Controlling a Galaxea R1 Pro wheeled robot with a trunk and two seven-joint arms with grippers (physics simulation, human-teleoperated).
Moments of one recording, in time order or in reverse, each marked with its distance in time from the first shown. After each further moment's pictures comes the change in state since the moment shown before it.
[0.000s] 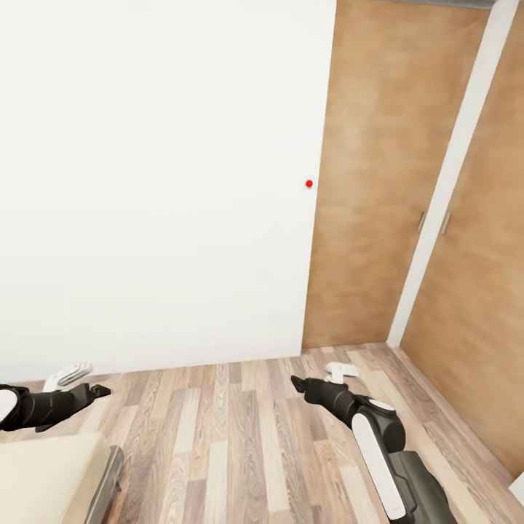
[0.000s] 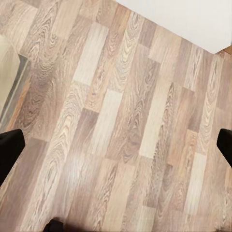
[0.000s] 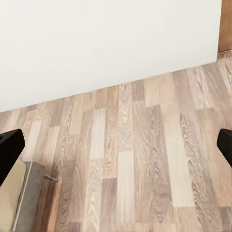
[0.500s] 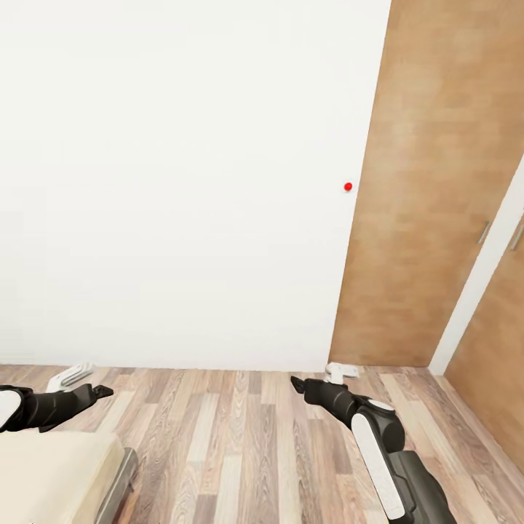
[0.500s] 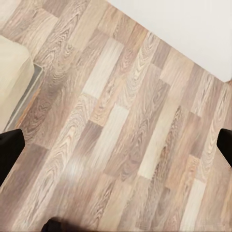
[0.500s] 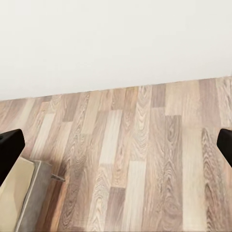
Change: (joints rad) left arm 0.000 -0.015 0.000 0.000 -0.011 -0.001 -0.001; right arm -0.001 0.002 0.000 0.003 0.003 0.005 -0.003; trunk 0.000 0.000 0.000
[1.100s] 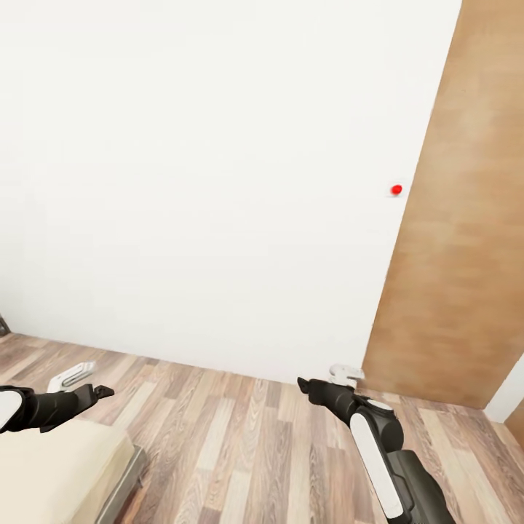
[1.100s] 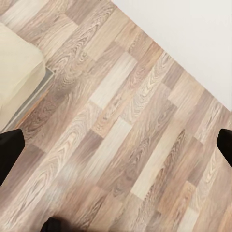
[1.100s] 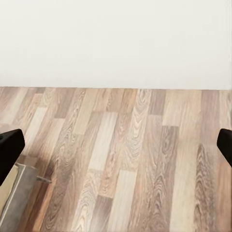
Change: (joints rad) left arm 0.000 -0.004 0.000 0.000 -0.002 0.000 0.001; right arm -0.003 0.005 -0.001 0.010 0.001 0.000 -0.107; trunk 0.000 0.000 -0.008
